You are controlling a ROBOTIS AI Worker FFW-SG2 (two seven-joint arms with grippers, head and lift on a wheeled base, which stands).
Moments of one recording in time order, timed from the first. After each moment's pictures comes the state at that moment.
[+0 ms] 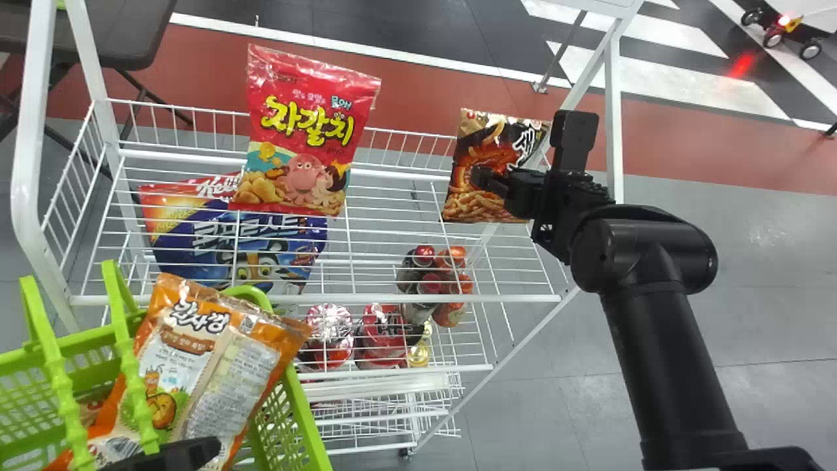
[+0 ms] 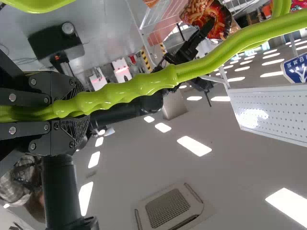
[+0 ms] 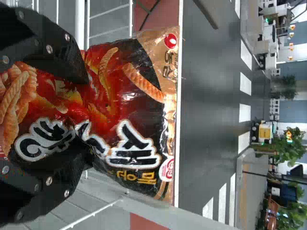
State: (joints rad) left arm 0.49 0.00 0.29 -2.21 0.43 1.33 -1.46; right arm -0.24 -0.35 -0.06 -1.50 -0.28 0.70 0.08
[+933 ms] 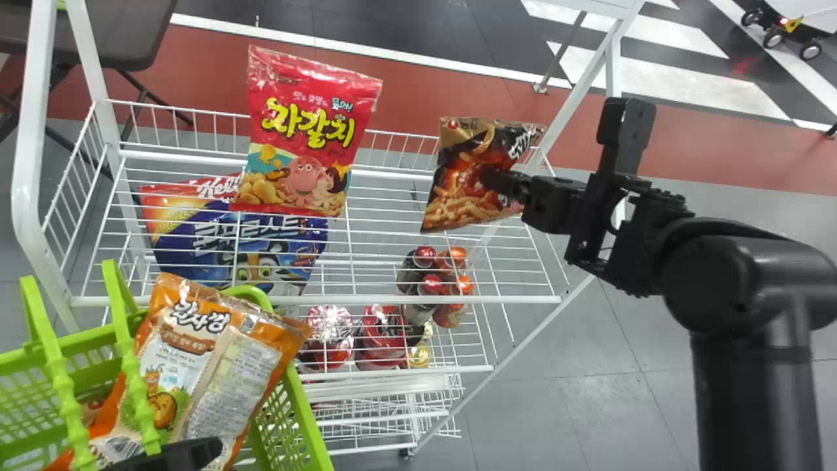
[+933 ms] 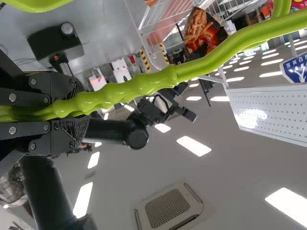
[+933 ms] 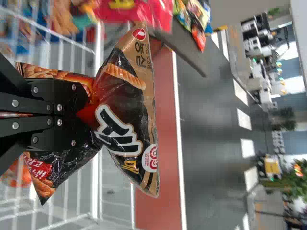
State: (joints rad) left arm 0.49 0.00 0.28 -2.21 0.44 1.33 -1.46; right arm 0.00 -0.34 -0.27 -2.13 -0.56 1.16 0.12
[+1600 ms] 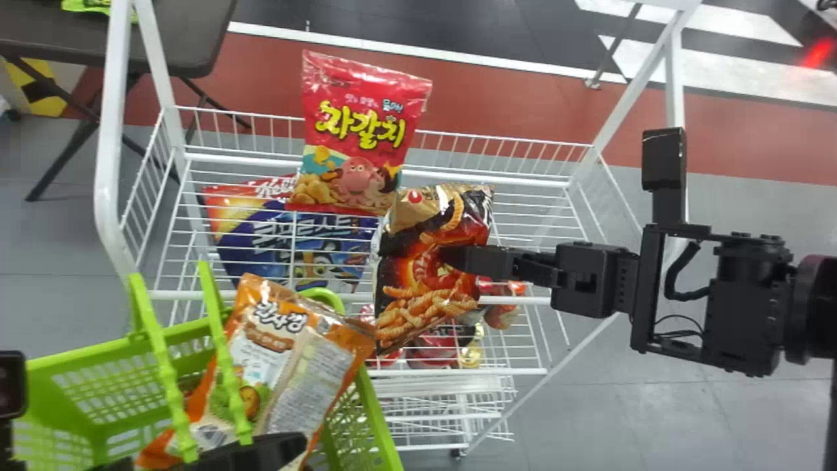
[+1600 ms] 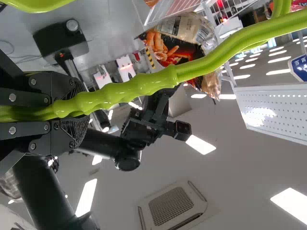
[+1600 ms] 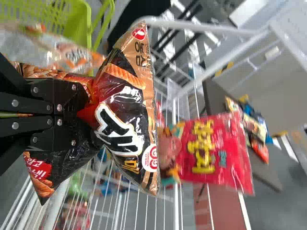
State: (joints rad) left arm 0.49 0.00 0.24 -2.21 0.43 1.33 -1.44; right arm 0.09 -0.29 -0.37 -2.36 -1.02 1.57 0.21
